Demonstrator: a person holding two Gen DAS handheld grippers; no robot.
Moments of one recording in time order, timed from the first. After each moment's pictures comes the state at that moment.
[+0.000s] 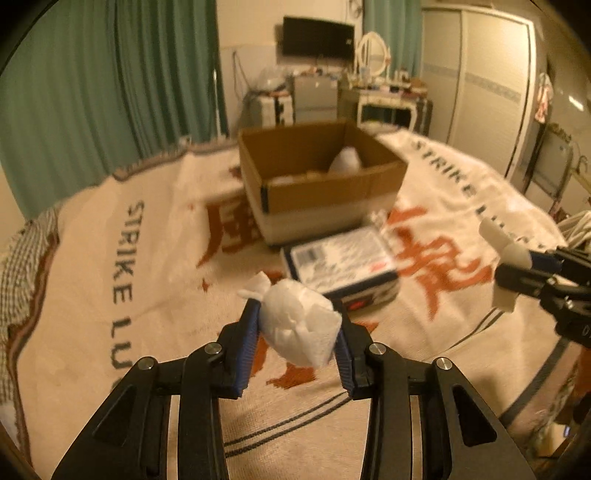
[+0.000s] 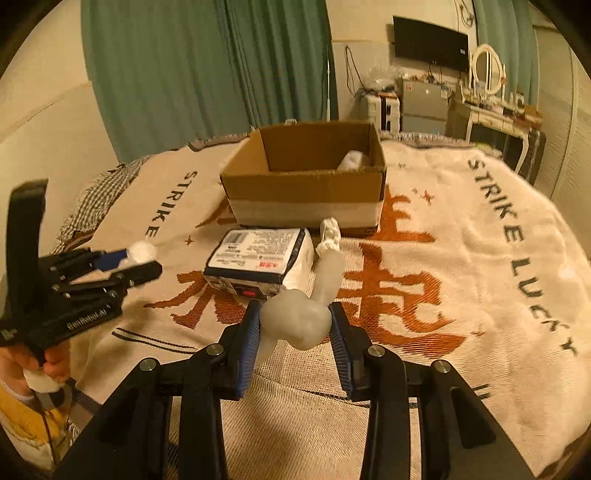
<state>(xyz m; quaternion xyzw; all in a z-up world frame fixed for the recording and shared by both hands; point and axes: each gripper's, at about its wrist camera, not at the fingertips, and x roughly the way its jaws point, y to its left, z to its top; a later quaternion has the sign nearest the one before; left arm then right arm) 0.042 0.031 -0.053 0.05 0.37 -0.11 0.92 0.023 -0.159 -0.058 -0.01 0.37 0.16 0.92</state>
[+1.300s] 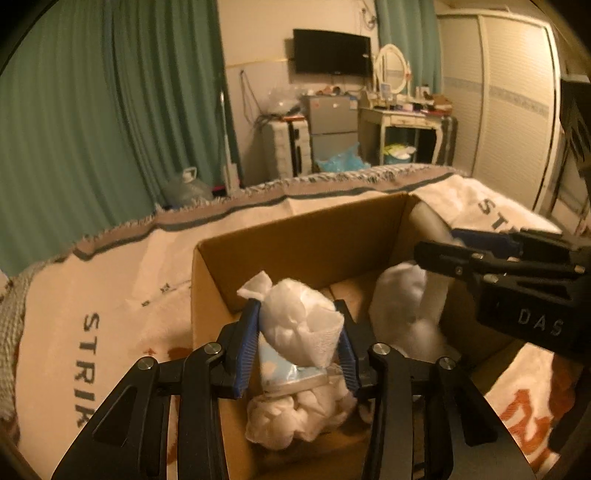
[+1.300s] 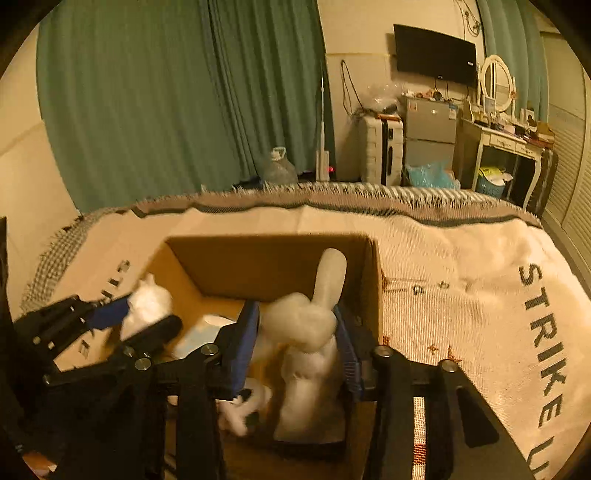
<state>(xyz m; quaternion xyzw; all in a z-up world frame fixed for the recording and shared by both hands) 0.269 -0.029 -0.064 0.08 0.32 -0.07 0.94 0.319 -0.157 -0.057 0.01 0.35 0.16 0.92</state>
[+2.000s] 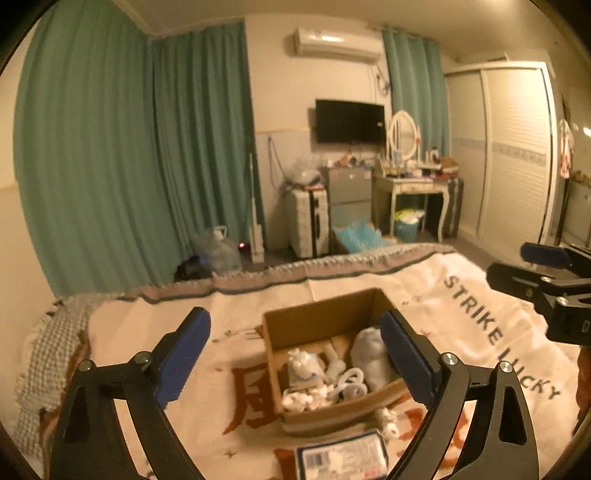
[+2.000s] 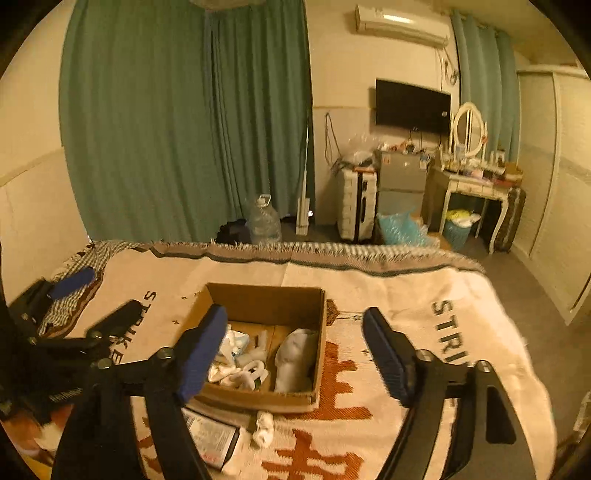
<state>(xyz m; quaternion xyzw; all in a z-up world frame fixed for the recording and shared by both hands) 0.132 0.002 0.085 0.04 0.21 -0.04 0.98 0.161 -0.193 0.100 -0.02 0.25 0.12 0.96</state>
